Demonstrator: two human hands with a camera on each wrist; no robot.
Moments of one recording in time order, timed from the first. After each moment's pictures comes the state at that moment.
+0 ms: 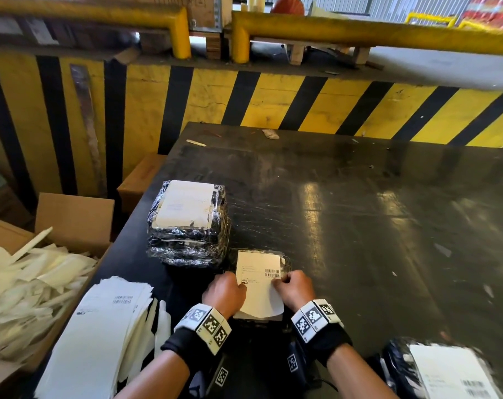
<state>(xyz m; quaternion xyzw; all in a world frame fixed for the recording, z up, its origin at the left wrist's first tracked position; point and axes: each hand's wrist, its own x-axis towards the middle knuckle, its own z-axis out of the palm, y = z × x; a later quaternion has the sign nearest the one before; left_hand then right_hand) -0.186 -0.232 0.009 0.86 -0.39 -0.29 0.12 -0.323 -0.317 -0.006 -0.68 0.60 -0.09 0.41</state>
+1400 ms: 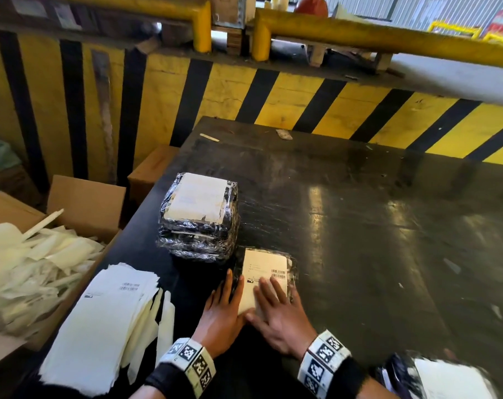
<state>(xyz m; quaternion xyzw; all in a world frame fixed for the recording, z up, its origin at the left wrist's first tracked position) -0.183 -0.182 -0.041 0.76 -0.59 -0.25 0.06 -0.326 -0.268 -0.014 -0.94 0.29 0.14 0.13</state>
